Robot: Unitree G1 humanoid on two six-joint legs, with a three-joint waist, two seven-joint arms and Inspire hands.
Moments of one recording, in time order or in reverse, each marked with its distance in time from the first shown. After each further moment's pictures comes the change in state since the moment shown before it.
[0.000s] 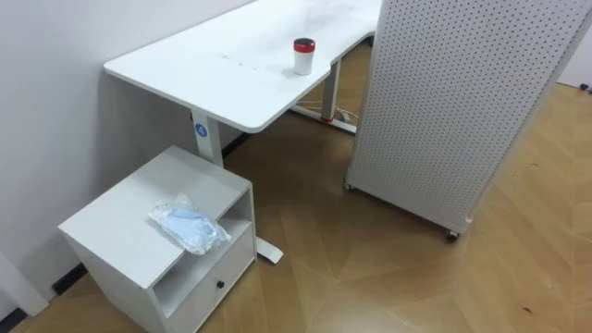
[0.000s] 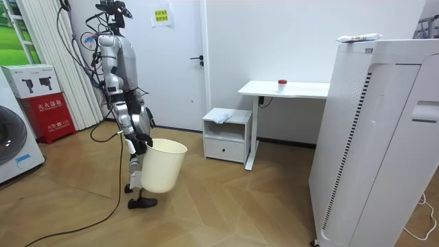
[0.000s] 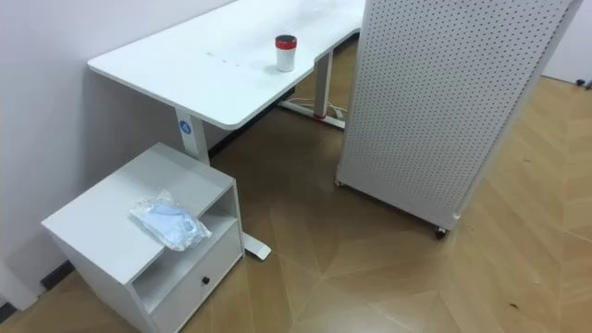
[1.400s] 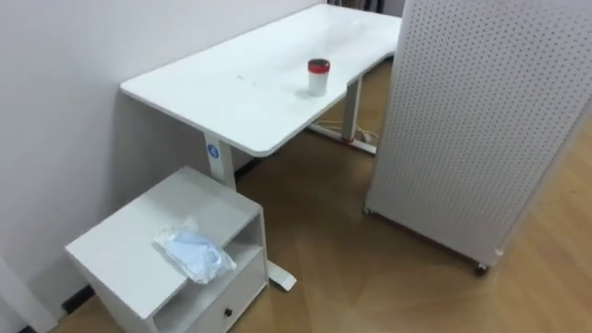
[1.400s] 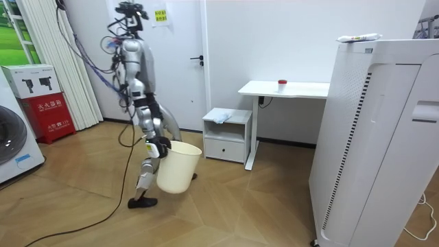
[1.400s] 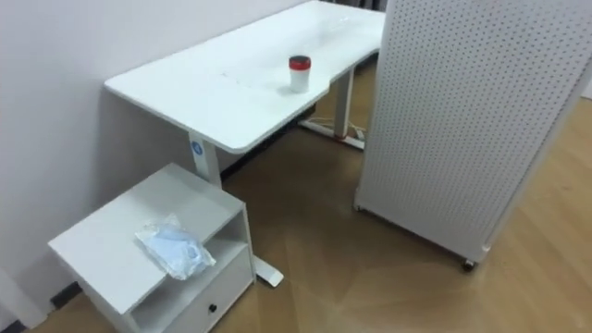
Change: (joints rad) left arm 0.104 0.005 0.002 0.070 -0.113 -0.013 0.001; right arm 0.057 -0.060 0.071 -0.029 -0.082 -0.008 0.016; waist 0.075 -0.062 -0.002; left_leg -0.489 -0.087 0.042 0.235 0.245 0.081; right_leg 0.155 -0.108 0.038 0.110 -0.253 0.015
